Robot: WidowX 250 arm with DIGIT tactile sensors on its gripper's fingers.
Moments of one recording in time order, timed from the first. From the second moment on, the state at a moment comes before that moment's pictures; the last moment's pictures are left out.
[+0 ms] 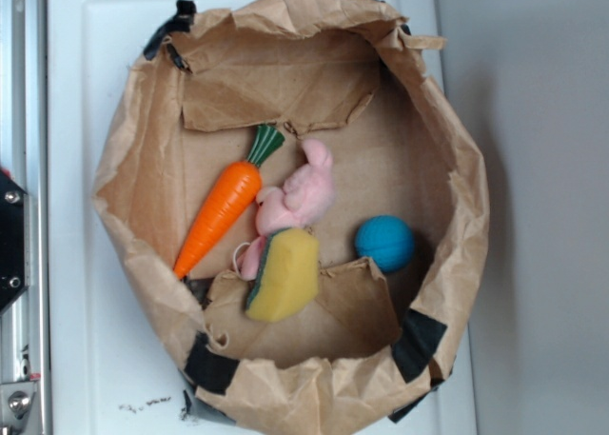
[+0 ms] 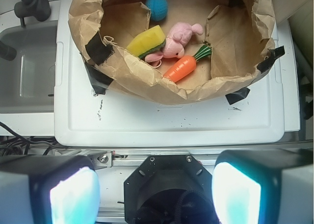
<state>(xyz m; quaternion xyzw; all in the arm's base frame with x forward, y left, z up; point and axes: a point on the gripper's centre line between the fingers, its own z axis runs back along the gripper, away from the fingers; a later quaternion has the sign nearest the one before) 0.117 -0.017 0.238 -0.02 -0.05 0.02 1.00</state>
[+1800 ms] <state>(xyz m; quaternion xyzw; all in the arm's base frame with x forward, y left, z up) 0.277 -0.039 0.133 -0.06 -0.06 0.29 0.95</state>
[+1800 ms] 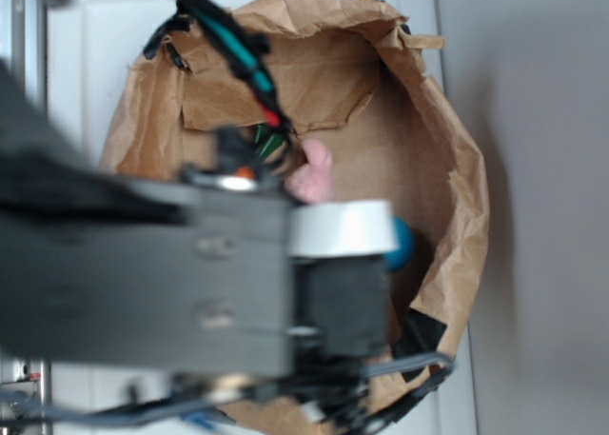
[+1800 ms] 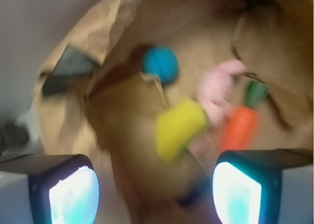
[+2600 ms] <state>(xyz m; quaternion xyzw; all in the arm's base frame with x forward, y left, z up) 0.241 -0.034 0.093 -0.06 -0.08 0.28 0.96</state>
